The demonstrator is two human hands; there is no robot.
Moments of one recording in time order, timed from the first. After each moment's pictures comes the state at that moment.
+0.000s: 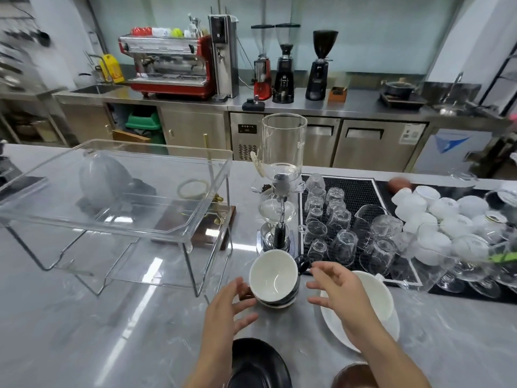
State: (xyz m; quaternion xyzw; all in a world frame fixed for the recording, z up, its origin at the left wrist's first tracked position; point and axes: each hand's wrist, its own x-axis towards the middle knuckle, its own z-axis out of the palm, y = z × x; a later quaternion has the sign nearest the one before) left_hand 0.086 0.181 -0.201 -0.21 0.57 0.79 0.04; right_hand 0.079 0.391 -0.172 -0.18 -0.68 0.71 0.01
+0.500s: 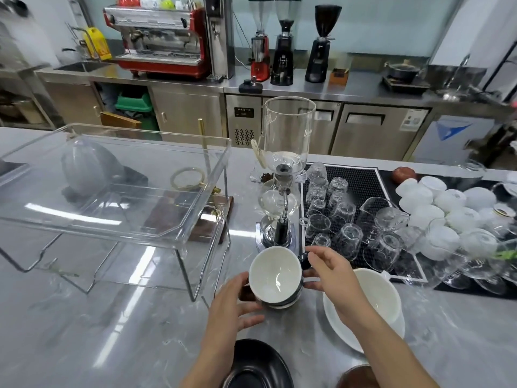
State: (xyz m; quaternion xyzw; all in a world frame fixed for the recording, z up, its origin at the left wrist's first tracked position) left_hand 0.068 0.185 -0.202 -0.17 0.61 0.77 0.11; right_hand 0.036 0.386 -0.189 -0.18 -0.71 0.69 -0.01
